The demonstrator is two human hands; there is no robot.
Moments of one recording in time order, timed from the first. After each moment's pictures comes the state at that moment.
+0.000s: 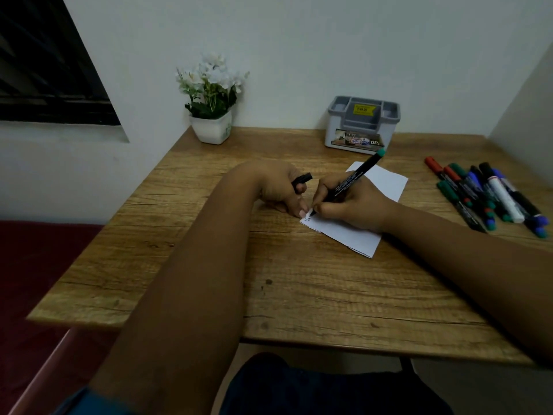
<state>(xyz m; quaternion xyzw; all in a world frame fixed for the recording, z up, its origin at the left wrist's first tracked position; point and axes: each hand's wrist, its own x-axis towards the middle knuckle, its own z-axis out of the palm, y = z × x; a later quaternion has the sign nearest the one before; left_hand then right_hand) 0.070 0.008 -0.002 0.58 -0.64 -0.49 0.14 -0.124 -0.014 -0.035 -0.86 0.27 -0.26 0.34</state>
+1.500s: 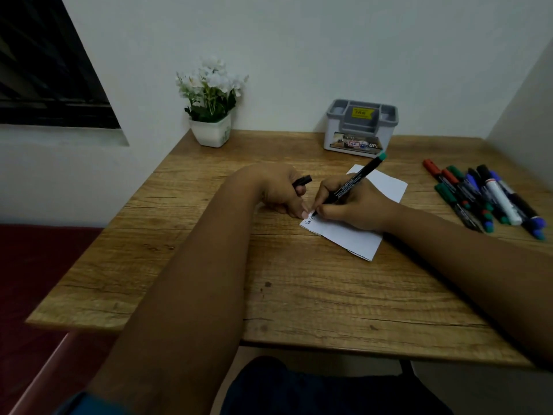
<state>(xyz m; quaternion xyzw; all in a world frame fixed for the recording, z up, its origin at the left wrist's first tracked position) 0.065 0.011 0.002 0.60 -0.64 -0.46 0.14 -0.127 -0.017 -0.033 -0.86 0.30 -0.24 0.32</state>
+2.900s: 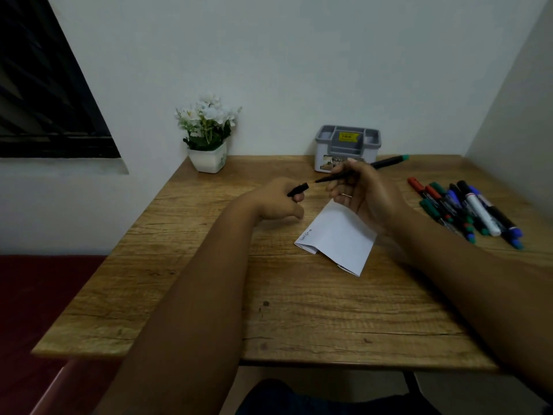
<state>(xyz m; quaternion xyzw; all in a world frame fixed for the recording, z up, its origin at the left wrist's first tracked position) 0.058 0.015 0.005 0.60 -0.68 -0.34 0.24 -0.136 -0.020 -0.001 -0.55 0.28 -0.45 0.64</state>
